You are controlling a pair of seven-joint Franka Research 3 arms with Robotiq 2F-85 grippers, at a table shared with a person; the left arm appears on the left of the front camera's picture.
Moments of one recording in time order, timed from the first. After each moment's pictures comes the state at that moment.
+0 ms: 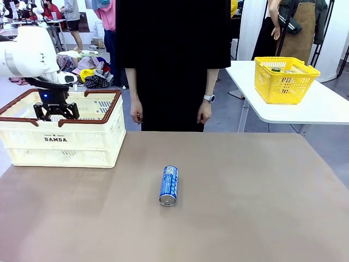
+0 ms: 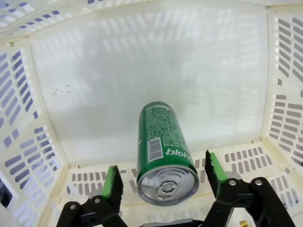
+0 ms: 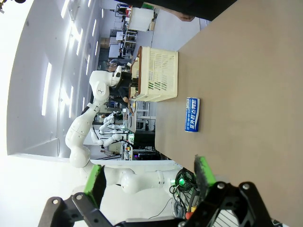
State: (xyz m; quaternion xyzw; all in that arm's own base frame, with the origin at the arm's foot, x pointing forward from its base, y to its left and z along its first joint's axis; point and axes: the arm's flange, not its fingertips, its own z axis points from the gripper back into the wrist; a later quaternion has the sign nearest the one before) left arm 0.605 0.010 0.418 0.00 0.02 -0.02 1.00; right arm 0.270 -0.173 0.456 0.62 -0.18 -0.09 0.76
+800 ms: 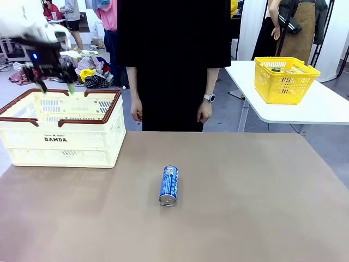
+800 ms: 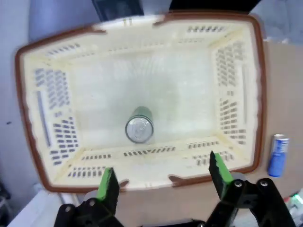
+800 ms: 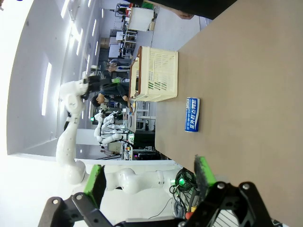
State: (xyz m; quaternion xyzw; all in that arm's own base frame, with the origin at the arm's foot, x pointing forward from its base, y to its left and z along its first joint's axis) left arm 0.545 -0.027 0.600 -0.01 -0.13 -0.01 0.99; right arm 0.270 -0.173 0.455 0.62 -0.18 -0.09 0.76
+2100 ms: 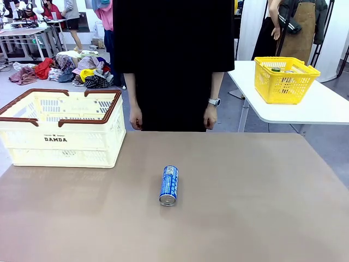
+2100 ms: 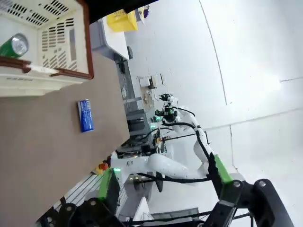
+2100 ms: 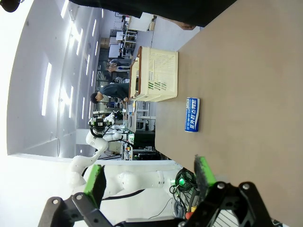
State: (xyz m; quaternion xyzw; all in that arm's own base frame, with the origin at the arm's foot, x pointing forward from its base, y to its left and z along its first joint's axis) left arm 0.308 0.247 0.535 -0.65 -0.14 0.05 0.74; right arm 0.270 -0.173 0.455 0.62 -0.18 -0.09 0.76
